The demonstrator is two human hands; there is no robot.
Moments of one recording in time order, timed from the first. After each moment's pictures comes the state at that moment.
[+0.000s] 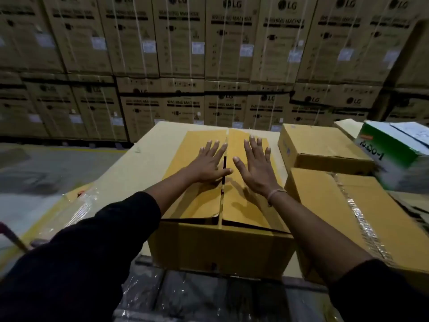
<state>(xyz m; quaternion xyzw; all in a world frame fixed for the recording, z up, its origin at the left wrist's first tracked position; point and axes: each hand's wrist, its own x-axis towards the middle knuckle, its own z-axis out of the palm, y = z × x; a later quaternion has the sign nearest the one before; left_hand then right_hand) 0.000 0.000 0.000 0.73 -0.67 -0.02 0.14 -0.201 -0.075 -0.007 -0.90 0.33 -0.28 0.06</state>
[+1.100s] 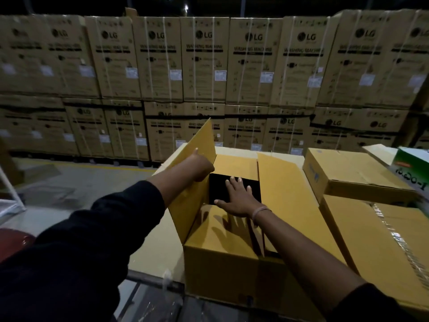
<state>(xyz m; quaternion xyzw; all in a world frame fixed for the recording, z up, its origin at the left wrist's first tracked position) 0.087 0.072 0.108 0.74 -0.58 0.13 -0.33 -0.063 0.000 0.002 -0.93 0.33 -0.03 0.14</state>
